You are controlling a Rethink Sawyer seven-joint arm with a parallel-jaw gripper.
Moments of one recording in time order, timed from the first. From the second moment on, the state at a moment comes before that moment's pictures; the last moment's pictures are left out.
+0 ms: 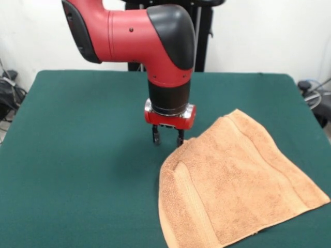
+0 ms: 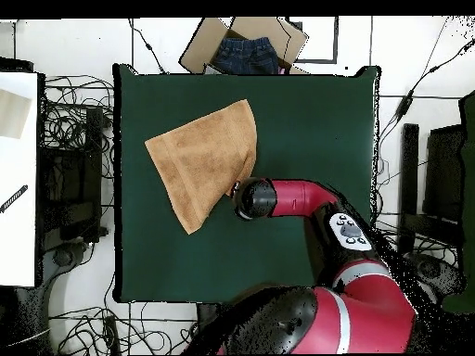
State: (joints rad) arm -0.46 -0.41 0.23 1.61 -0.39 0.46 1.99
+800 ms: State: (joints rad) arm -0.49 -0.39 0.26 1.57 -0.39 0.52 1.99
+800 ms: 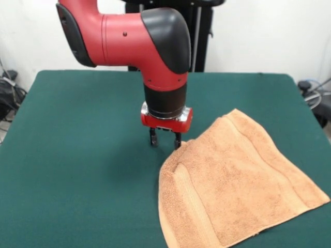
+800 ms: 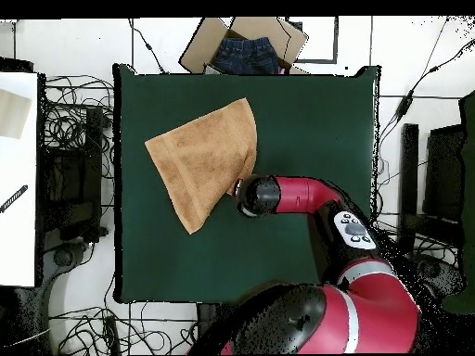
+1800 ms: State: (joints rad) arm -0.68 -0.32 0.48 1.49 -0.45 0.78 1.96
